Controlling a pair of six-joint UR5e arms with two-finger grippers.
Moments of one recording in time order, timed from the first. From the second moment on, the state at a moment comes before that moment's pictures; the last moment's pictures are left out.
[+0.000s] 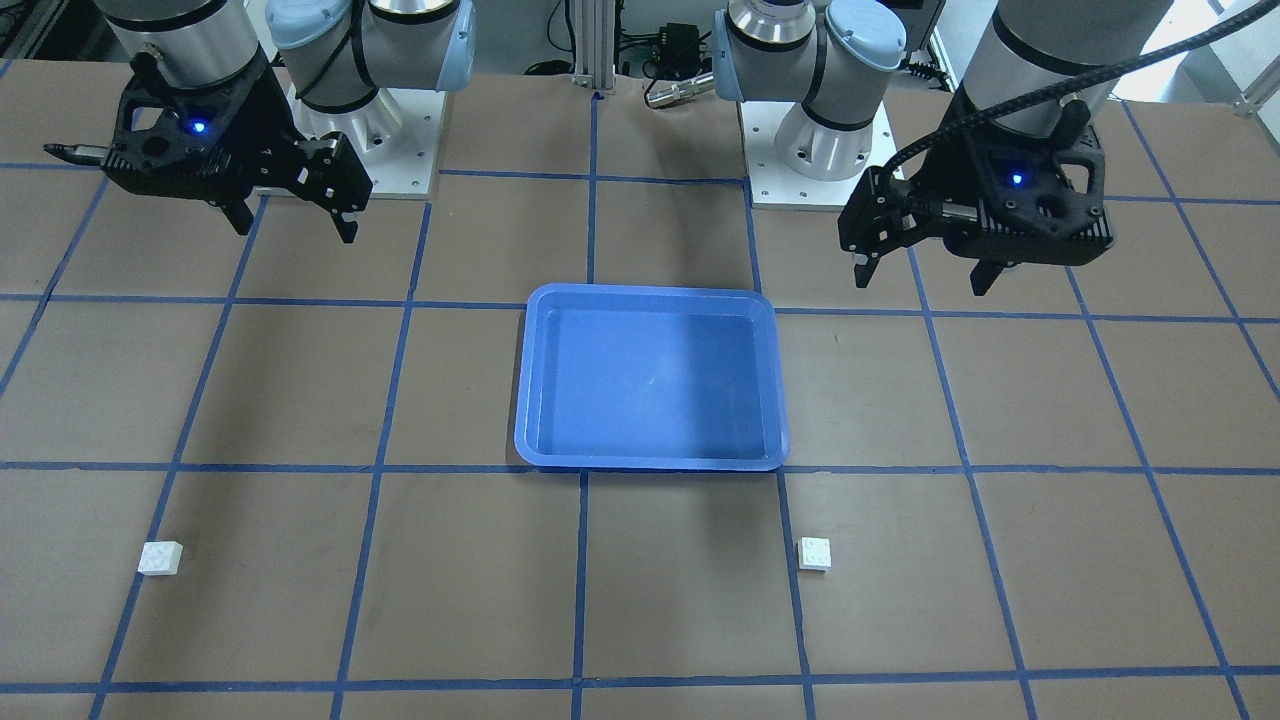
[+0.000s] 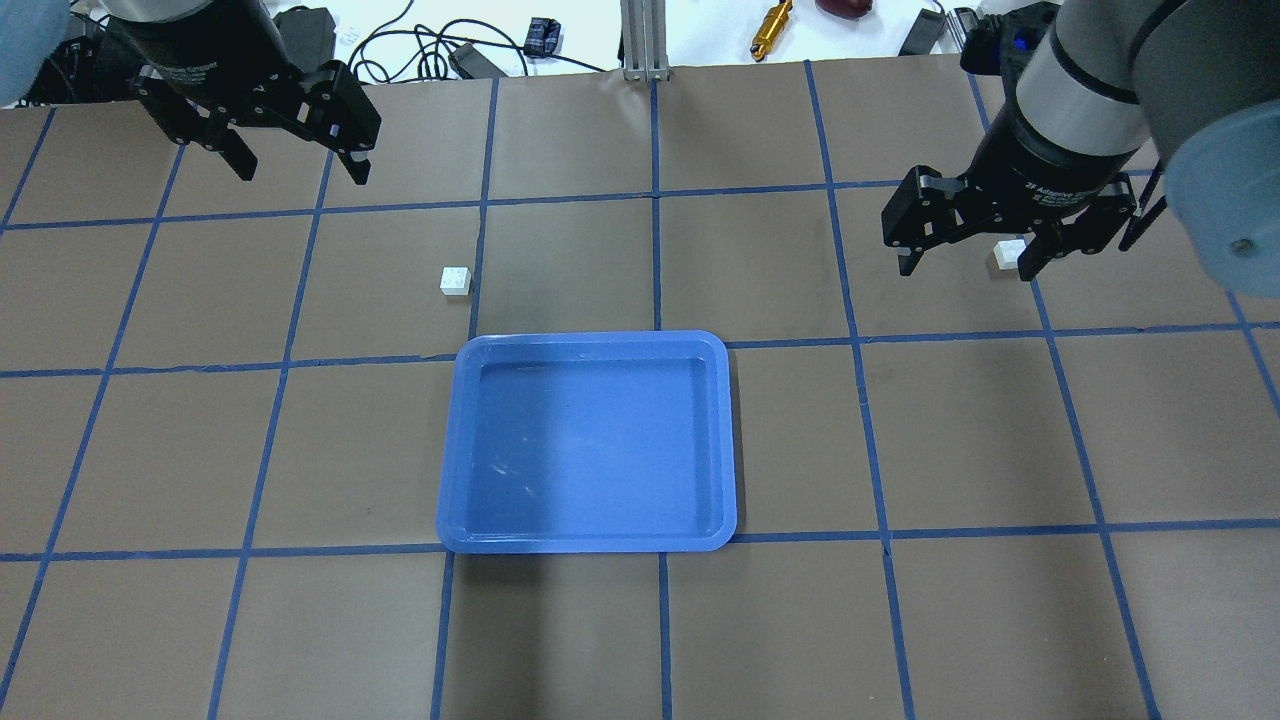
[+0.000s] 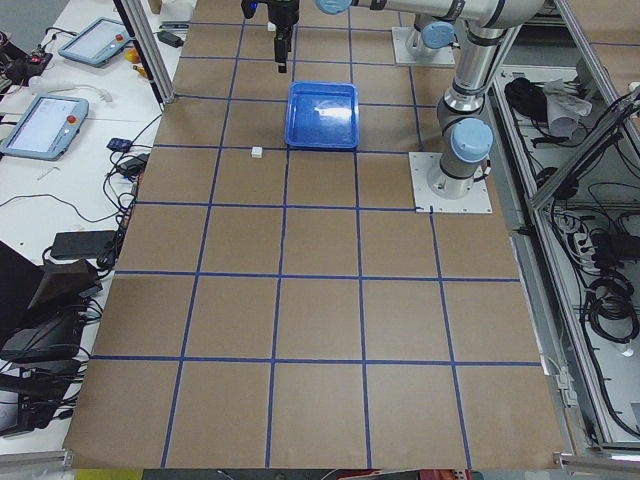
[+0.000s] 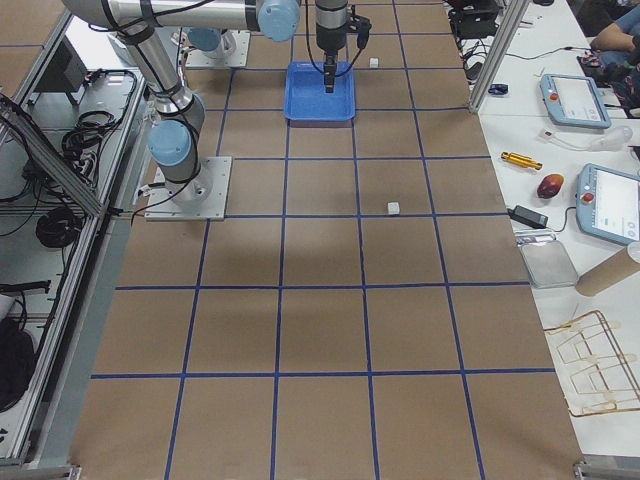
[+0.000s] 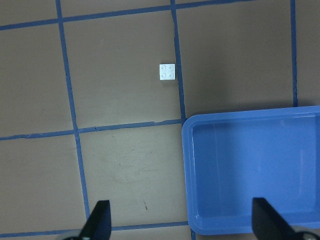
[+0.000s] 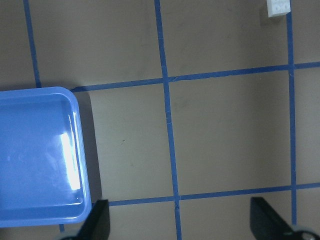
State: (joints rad) left arm -1.55 -1.66 -1.38 -1.64 1.60 0.11; right arm 1.54 -1.68 1.70 -1.62 -1.55 0.06
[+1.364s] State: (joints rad) left arm -1.53 -1.98 -1.48 -1.27 1.59 0.12; right arm 1.54 -1.67 1.70 -1.62 -1.55 0.06
